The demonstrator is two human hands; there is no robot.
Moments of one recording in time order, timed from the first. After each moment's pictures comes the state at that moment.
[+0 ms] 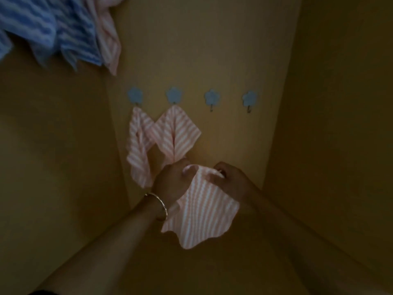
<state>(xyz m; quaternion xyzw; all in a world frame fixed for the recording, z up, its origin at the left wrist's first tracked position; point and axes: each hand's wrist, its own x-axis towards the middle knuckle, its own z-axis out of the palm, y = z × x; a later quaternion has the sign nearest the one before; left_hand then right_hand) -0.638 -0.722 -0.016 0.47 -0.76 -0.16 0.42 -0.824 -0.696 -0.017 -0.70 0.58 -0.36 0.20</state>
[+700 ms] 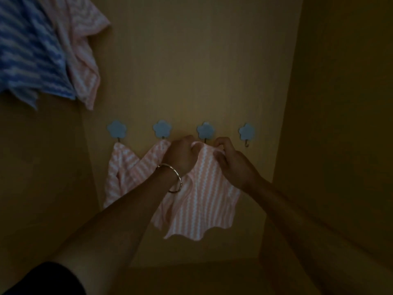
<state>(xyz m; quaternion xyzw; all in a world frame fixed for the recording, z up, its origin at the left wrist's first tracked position) -0.696 -0.836 0.099 0.42 -0.79 -0.07 0.43 -0.856 -0.781 0.080 -0.74 0.54 -0.40 0.01</state>
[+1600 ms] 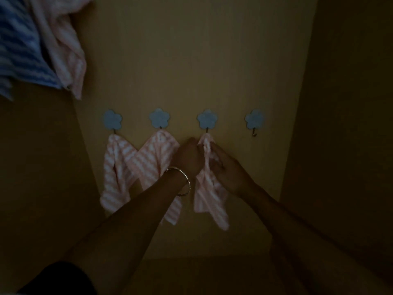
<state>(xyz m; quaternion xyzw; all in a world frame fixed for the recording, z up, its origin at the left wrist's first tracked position) -0.725 -0.851 0.067 0.51 -0.77 -0.07 0.38 -0.854 -0.812 0.035 -0.72 0.48 -0.46 0.18</state>
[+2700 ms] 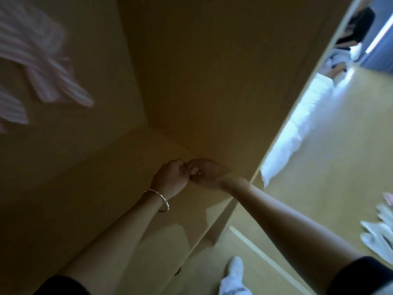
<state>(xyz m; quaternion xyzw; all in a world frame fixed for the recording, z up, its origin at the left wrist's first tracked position) -0.765 -0.588 -0.194 0.27 -0.90 -0.34 0.04 -0.854 -0.479 -0.177 -0.43 0.82 -0.24 0.29</state>
